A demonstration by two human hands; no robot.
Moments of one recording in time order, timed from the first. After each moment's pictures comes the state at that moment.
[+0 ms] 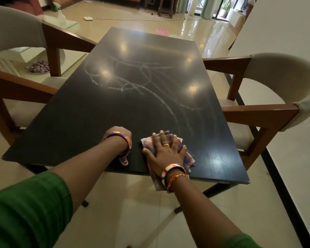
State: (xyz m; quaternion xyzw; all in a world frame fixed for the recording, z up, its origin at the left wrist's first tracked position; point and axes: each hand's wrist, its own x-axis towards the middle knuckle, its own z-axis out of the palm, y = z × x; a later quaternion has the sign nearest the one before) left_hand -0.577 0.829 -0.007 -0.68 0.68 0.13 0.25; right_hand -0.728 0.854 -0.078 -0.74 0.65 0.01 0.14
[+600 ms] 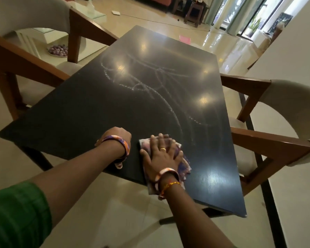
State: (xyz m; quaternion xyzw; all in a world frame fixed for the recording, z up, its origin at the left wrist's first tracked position) left_hand -0.576 0.825 -0.027 -0.73 0.63 0.13 0.22; right_hand -0.725 0.834 -0.077 -0.77 0.62 0.01 0.15
